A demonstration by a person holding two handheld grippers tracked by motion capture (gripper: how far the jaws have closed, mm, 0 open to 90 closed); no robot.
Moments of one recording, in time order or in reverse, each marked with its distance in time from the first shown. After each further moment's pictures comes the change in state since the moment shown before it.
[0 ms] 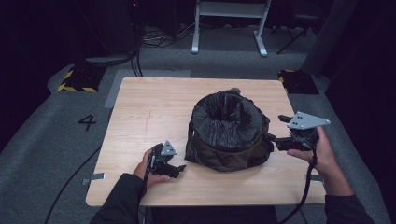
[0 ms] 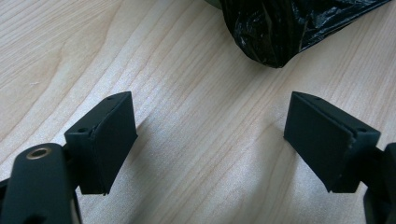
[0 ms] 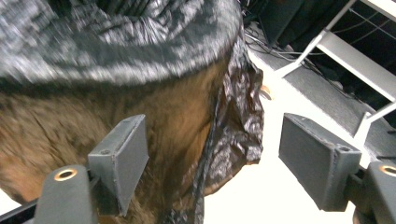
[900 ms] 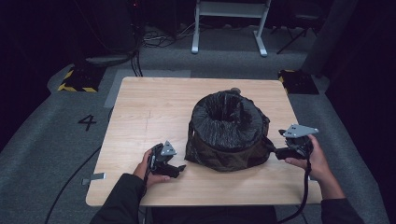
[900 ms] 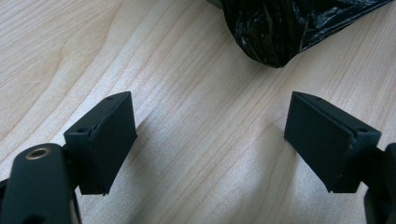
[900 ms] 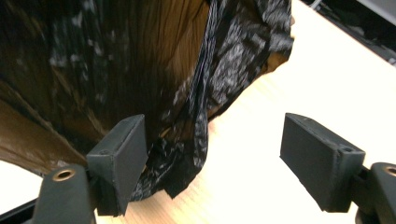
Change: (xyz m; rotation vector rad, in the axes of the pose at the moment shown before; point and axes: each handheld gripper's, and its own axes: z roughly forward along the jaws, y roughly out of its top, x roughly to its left) left arm 0.000 0.000 0.000 0.000 0.004 -0.004; right arm -0.004 -0.066 0.037 0.148 0.028 0.079
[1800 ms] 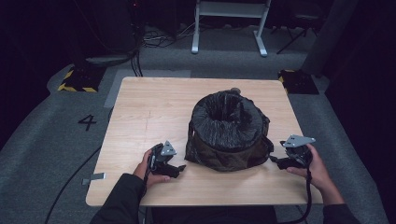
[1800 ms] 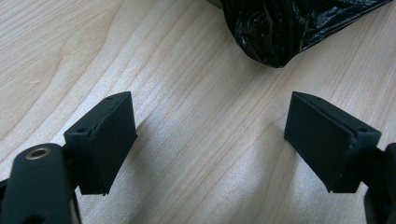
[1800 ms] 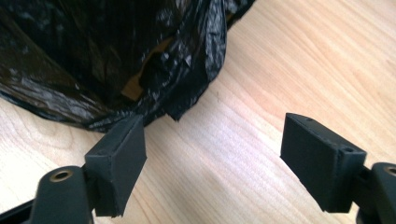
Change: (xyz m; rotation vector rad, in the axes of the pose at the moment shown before) left arm 0.000 0.000 0.000 0.000 0.000 0.000; right arm 0.002 -0.045 0.018 0.082 0.030 0.010
